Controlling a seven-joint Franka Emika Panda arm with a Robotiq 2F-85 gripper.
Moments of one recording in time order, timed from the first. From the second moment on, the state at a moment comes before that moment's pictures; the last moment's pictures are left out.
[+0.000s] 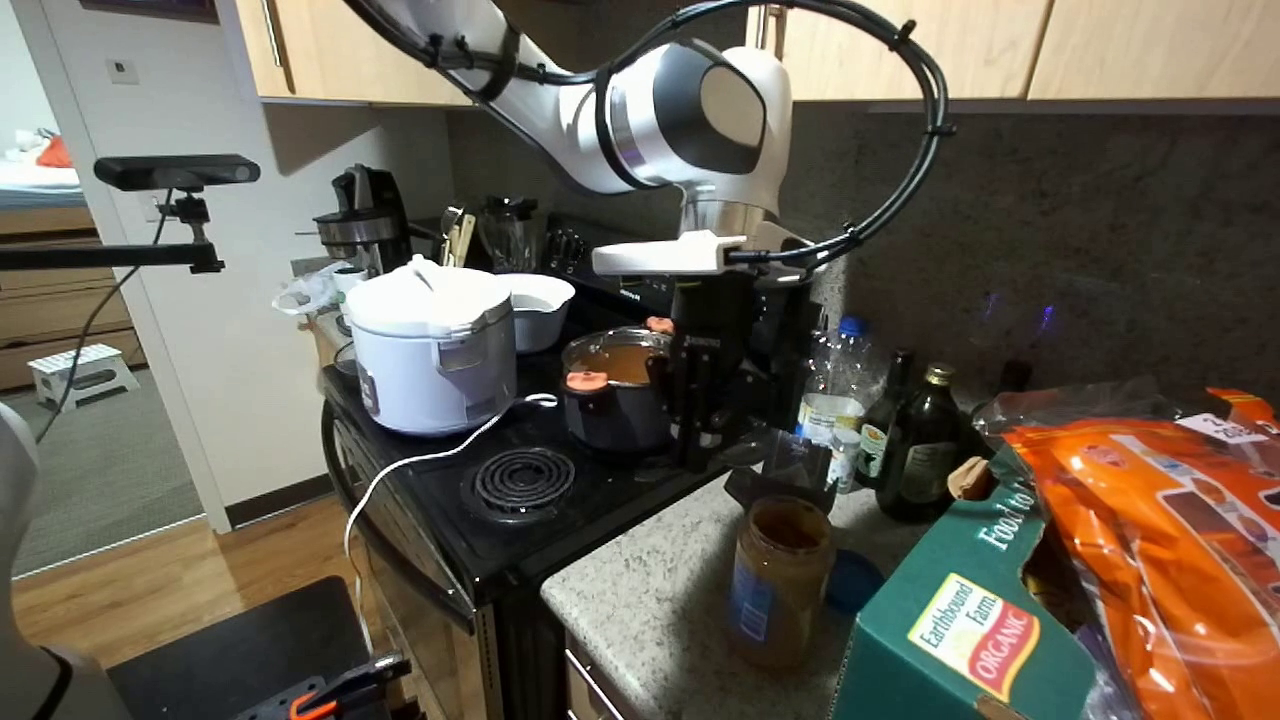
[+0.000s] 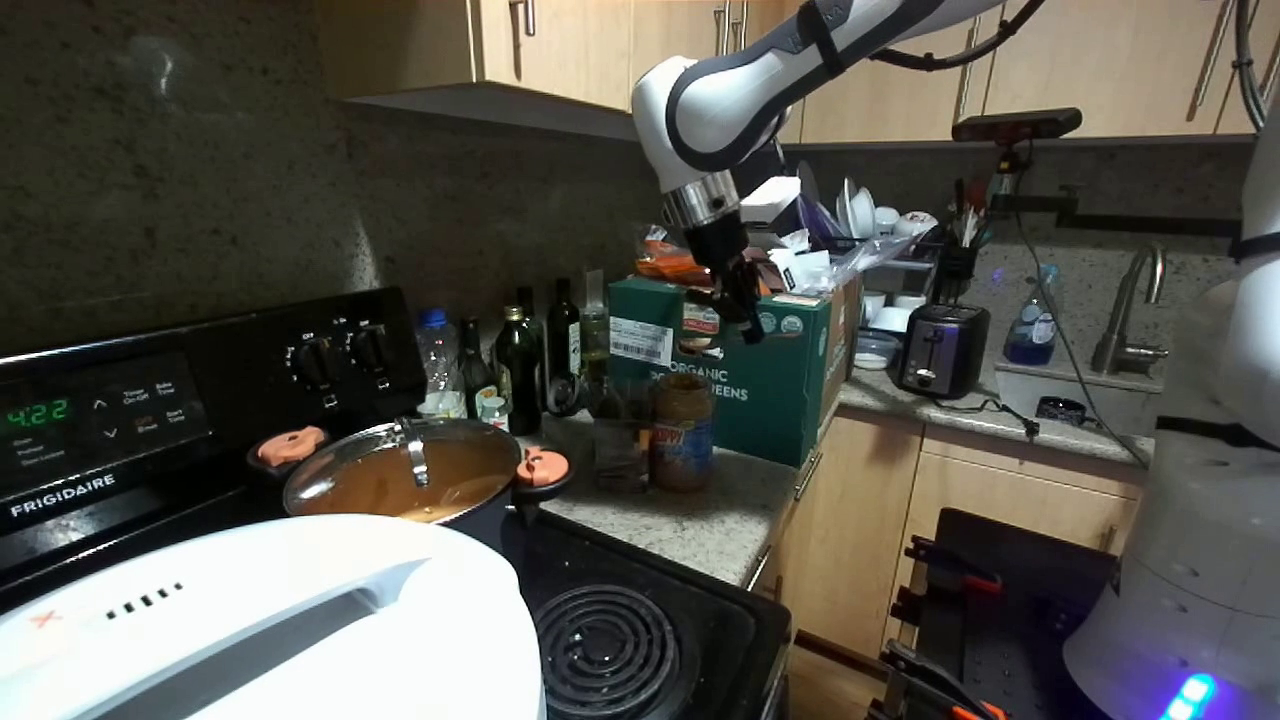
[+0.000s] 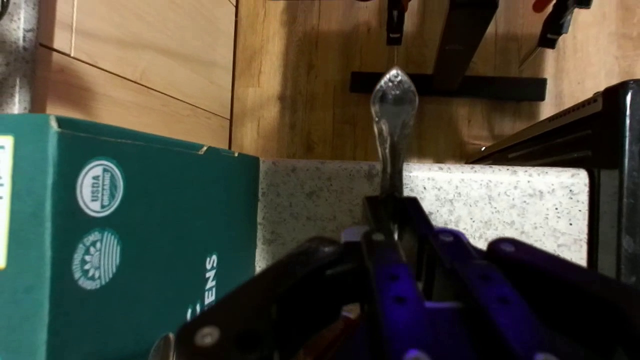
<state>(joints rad) -0.03 0.03 -0.03 -2.05 -0.26 1.74 -0.03</state>
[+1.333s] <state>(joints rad) -0.03 0.19 -0.05 -1.95 -0.26 1.68 -0.03</state>
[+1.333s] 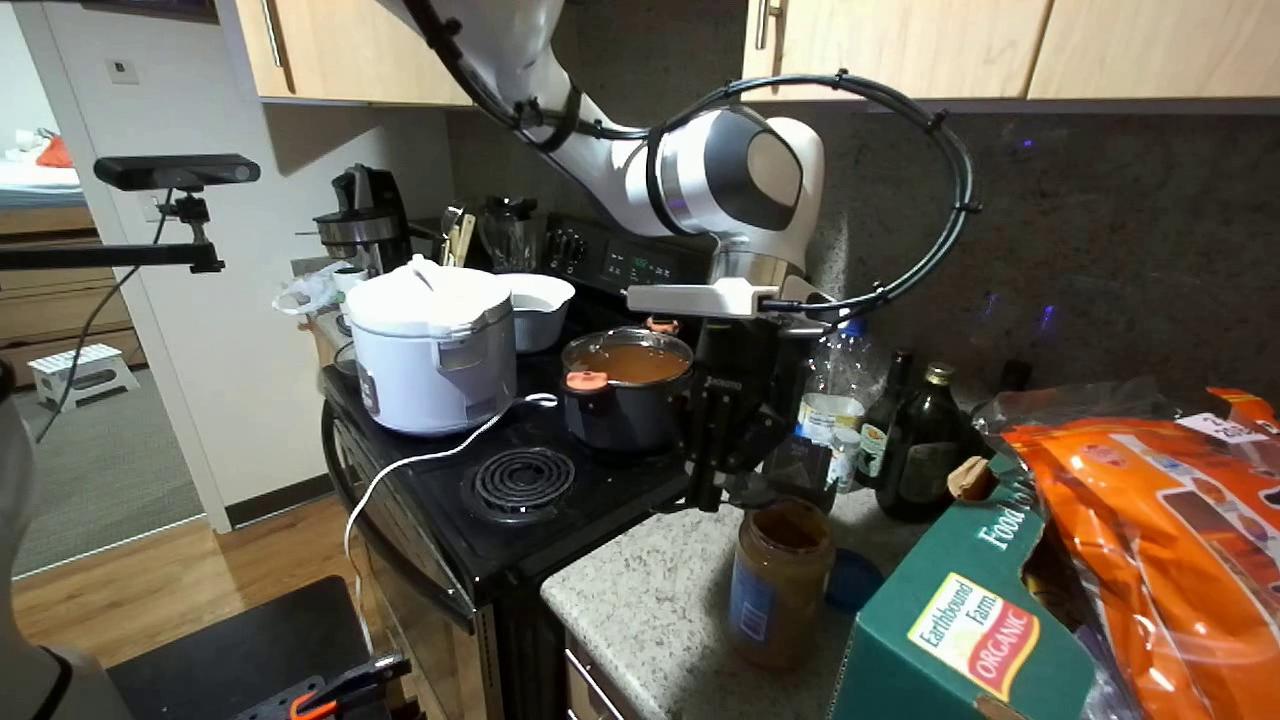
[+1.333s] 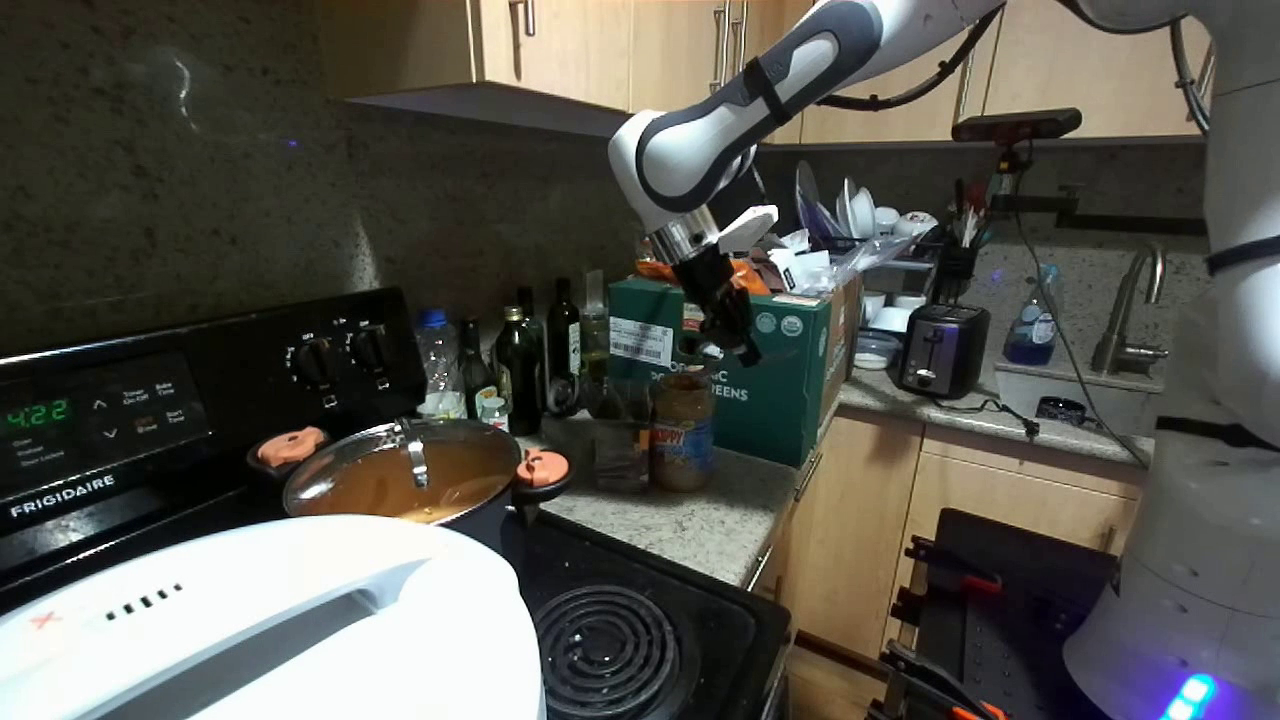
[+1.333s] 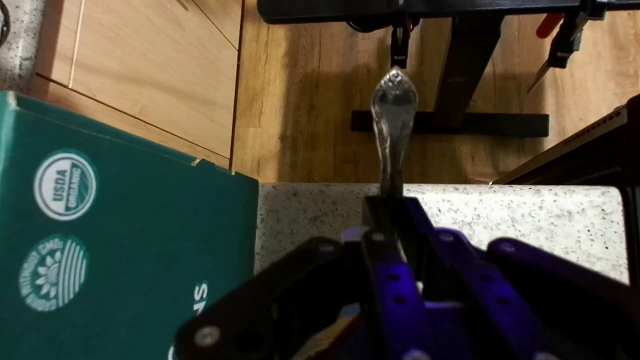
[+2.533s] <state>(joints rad) -0.04 0.30 -0.07 -1.85 -0.27 1.68 -0.03</state>
